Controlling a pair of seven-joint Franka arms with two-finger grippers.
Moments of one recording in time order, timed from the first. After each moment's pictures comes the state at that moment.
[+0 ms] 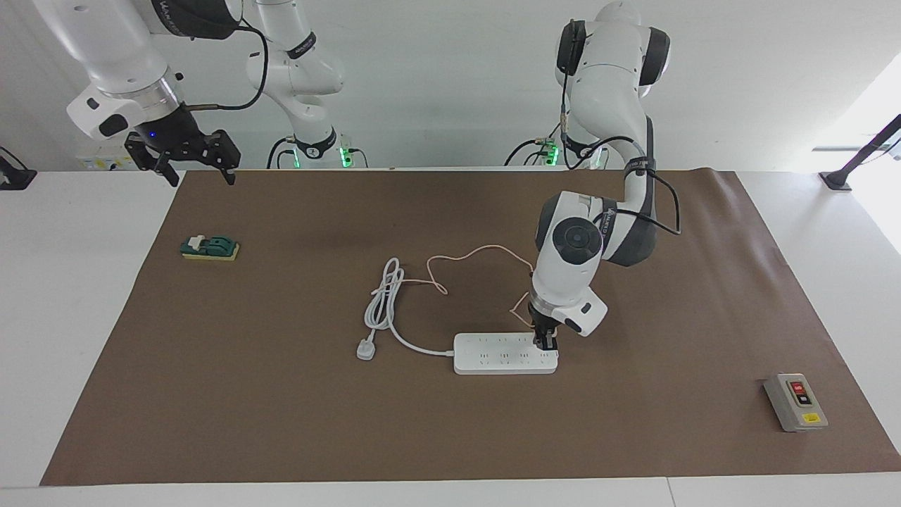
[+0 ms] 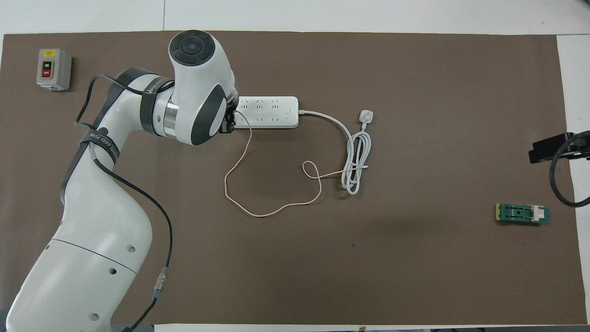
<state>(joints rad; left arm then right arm) -0.51 0.65 0.10 -1.36 -0.06 1.97 -1.90 -0.06 -0.05 0.00 -1.62 -0.03 1.50 -0.09</state>
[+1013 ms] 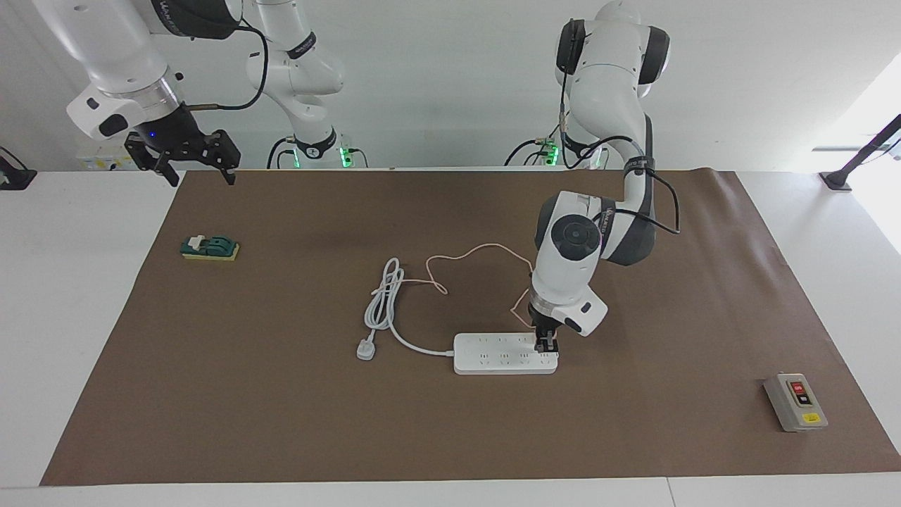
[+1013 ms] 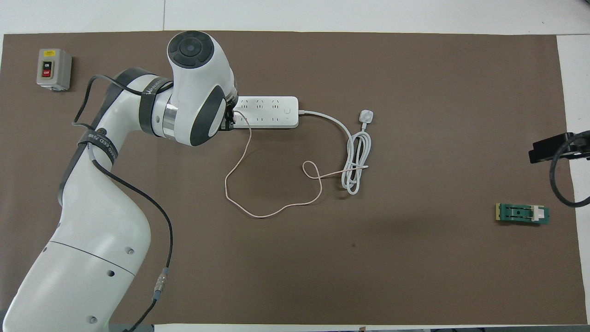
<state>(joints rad) -0.51 0.63 0.10 -1.35 -0.05 2.01 -1.90 -0.06 -0.05 0.00 -1.62 -0.03 1.50 -0.09</state>
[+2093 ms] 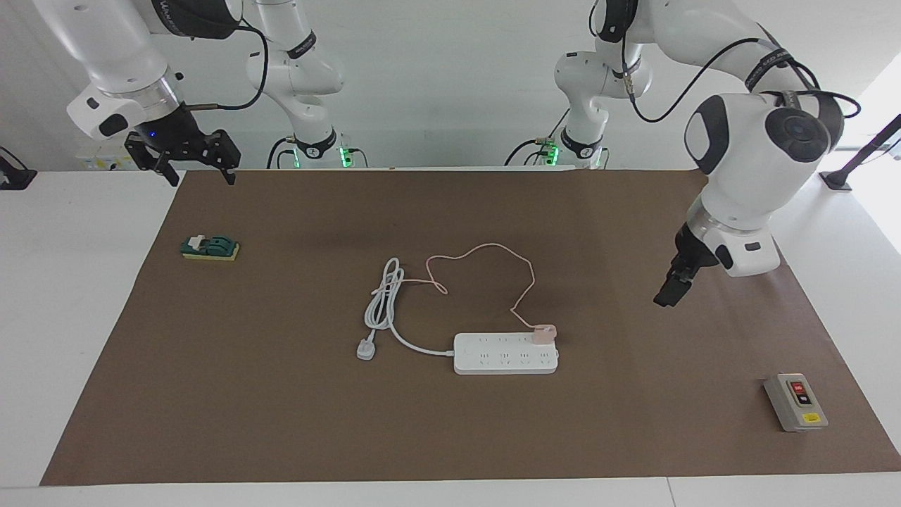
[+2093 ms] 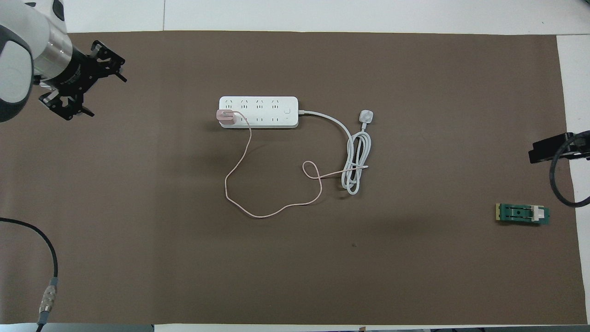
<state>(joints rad) -0.22 0.37 0.13 -1.31 -0.04 1.64 -0.84 -0.06 -0.05 0.00 -1.62 -0.03 1.50 -0.09</state>
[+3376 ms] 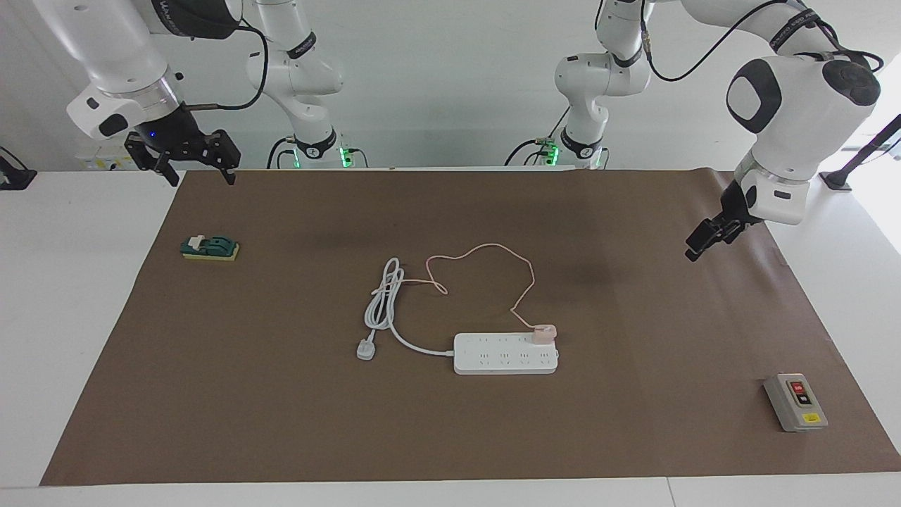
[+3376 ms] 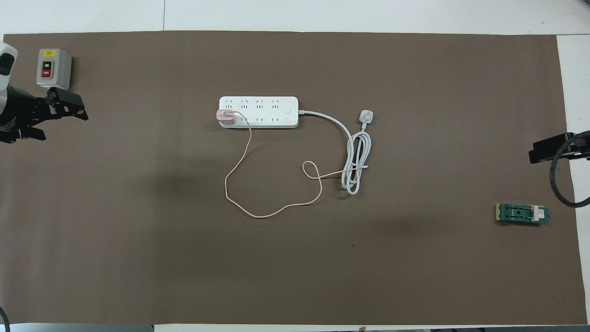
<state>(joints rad) -0.07 0.09 0.07 -1.70 -0.03 1.81 -0.34 -0.06 -0.05 0.00 -1.62 -0.03 1.50 -0.09</state>
